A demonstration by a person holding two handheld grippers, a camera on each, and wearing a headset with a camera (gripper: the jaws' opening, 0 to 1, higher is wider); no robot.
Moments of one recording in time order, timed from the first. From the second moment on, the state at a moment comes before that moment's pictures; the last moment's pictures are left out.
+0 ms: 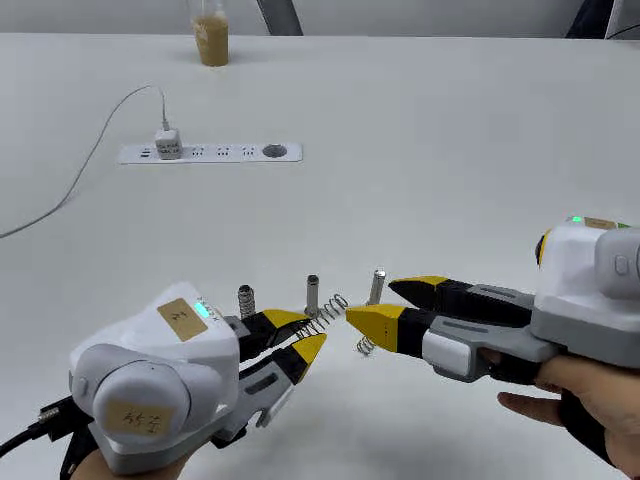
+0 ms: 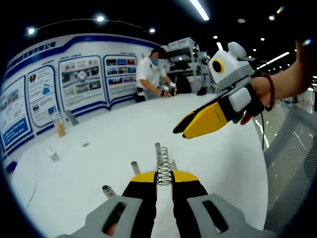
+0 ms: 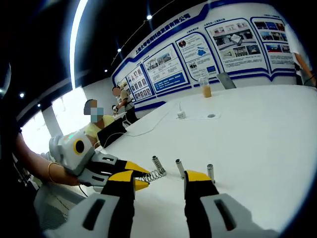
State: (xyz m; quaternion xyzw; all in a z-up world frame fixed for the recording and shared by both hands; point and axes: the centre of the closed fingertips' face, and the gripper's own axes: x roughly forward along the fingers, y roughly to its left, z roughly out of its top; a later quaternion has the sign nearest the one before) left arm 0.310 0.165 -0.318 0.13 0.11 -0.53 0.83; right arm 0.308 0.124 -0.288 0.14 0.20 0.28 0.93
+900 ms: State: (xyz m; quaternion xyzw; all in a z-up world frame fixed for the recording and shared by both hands) left arm 0.291 0.170 -0.283 0.06 0.05 -0.55 0.83; right arm 0.309 0.154 -0.268 0.27 0.19 0.33 0.88
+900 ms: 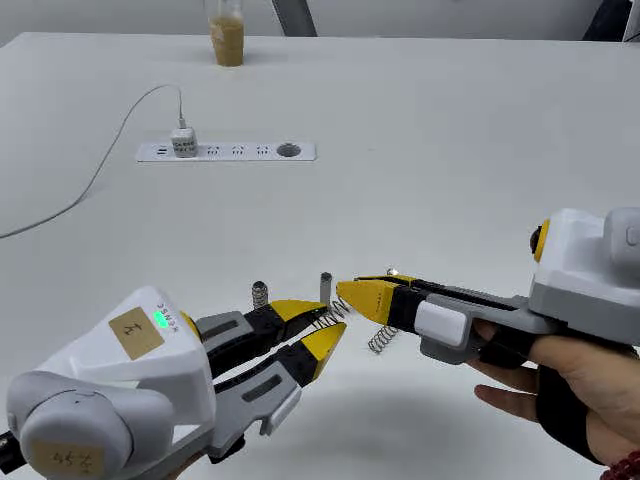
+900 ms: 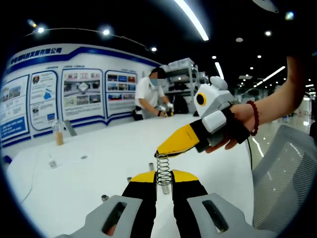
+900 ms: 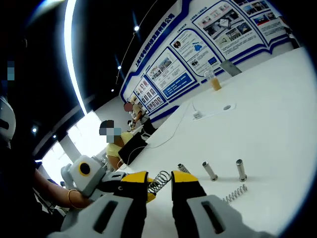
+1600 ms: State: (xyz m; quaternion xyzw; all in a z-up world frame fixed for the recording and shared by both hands) left arm 0.293 0.171 -0.289 0.09 0.07 -0.54 0.83; right arm 0.306 0.164 -0.261 0.22 0.17 0.35 0.89
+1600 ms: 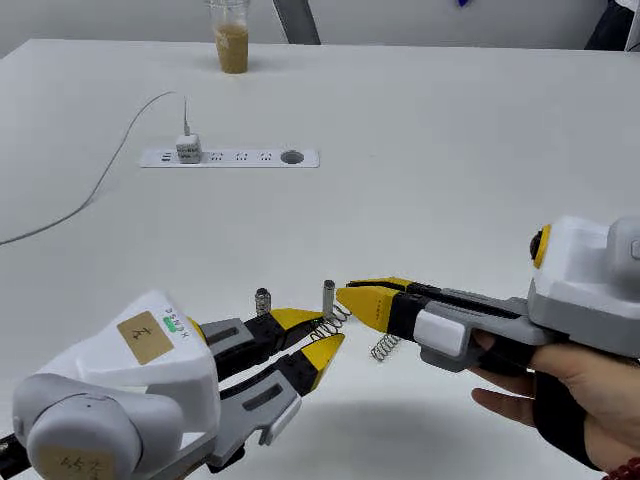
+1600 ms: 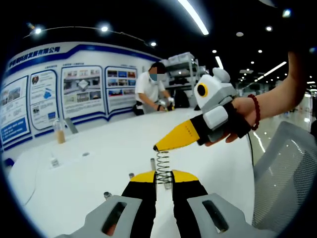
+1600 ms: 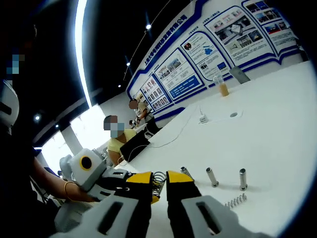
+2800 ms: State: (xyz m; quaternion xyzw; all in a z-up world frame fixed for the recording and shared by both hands) left arm 0.289 0.181 -0.333 0.11 0.16 -0.52 0.83; right arm 0.361 0.149 -0.274 0.01 0.16 0.31 0.94
